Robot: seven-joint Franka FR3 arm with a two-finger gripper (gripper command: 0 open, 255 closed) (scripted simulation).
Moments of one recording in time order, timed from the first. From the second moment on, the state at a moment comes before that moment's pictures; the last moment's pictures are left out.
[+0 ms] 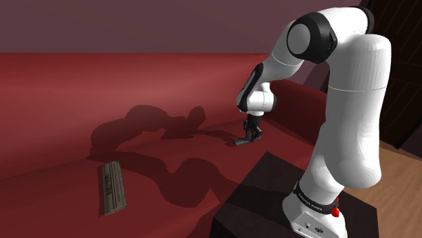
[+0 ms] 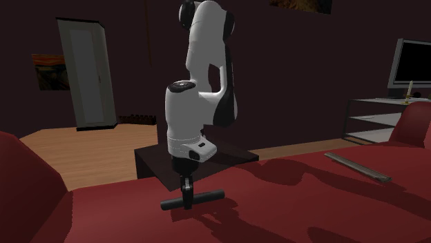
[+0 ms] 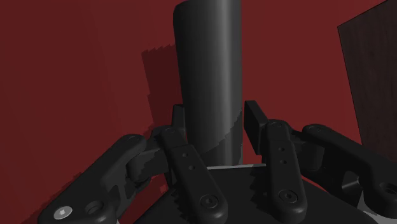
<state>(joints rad) 0.29 0.30 -0.81 -2.52 0.44 2.60 -2.04</state>
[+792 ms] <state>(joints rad) 0.36 0.21 -0.91 -2.53 0.31 2.56 -1.95</state>
